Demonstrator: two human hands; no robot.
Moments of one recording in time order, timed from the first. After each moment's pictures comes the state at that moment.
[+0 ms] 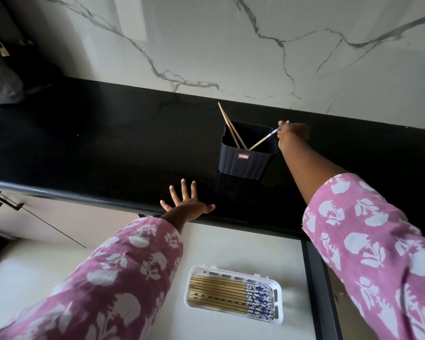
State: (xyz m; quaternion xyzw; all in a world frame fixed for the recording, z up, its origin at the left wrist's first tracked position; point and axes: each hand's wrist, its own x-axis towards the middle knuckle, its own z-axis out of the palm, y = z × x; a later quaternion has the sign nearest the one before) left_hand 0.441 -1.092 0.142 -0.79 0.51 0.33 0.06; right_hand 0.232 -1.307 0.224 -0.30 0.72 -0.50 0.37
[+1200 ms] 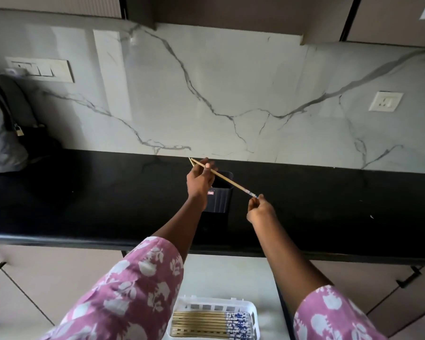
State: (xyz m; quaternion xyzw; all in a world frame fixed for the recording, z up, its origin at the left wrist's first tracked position) left_hand 0.352 -1.084 0.302 -0.41 0.32 0.52 -0.68; right_hand 0.202 -1.082 0.275 0.13 0.43 -0.68 0.58
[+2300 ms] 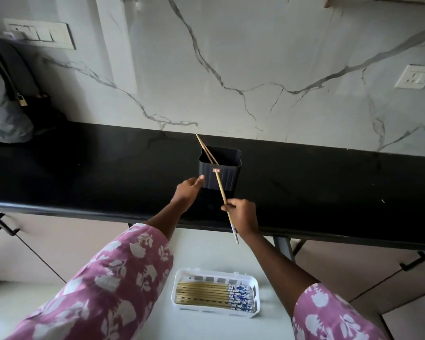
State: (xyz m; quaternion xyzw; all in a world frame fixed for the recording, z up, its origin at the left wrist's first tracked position) left_hand 0.407 -1.061 0.222 -0.66 0.54 0.37 -0.36; right_hand 0.239 -1.032 0.208 -0.67 0.62 -0.33 0.26
